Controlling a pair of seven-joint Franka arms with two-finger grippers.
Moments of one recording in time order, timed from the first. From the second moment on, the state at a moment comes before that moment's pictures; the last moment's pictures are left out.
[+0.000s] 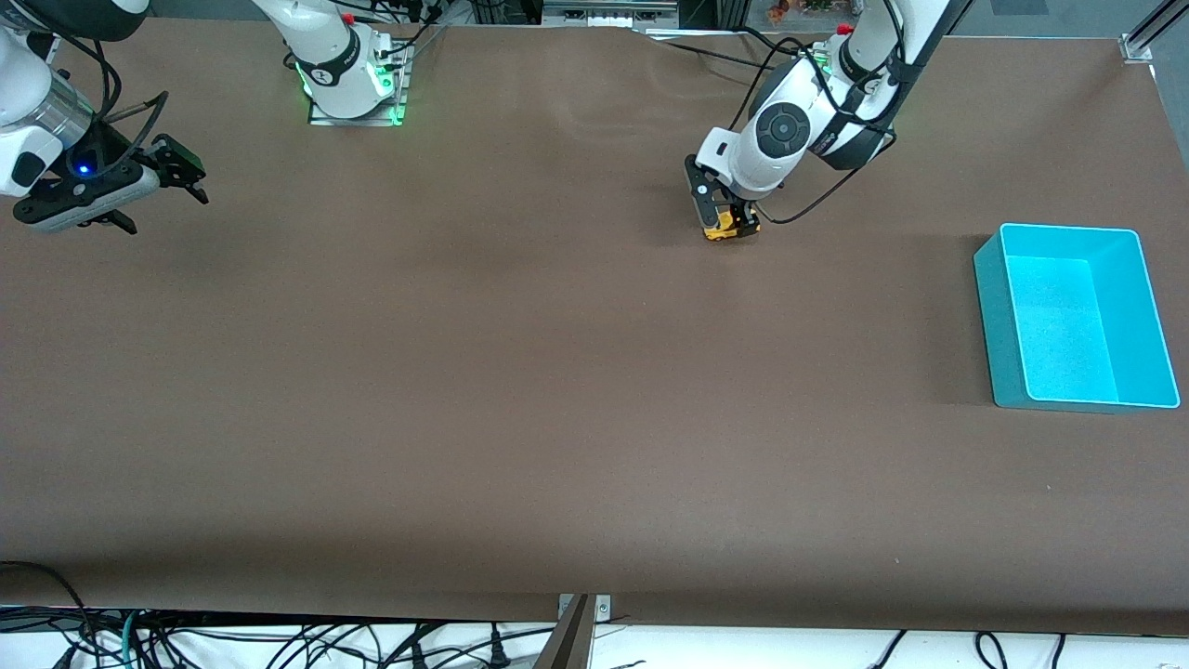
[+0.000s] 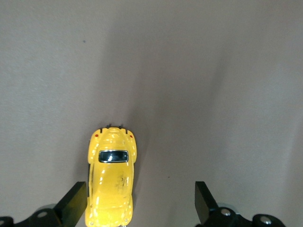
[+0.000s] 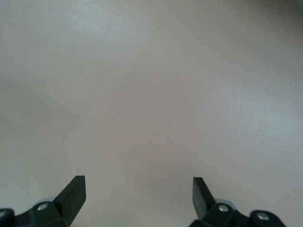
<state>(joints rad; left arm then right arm) -0.01 0.15 -0.67 -2.56 -0.15 2.48 0.68 -0.21 -0.23 0.16 -2.09 0.02 1.88 -0.58</state>
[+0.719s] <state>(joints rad) 0.00 0.16 -0.67 -2.56 -0.07 2.54 0.69 -0.21 -0.22 0.17 -2.09 0.02 1.90 -0.57</state>
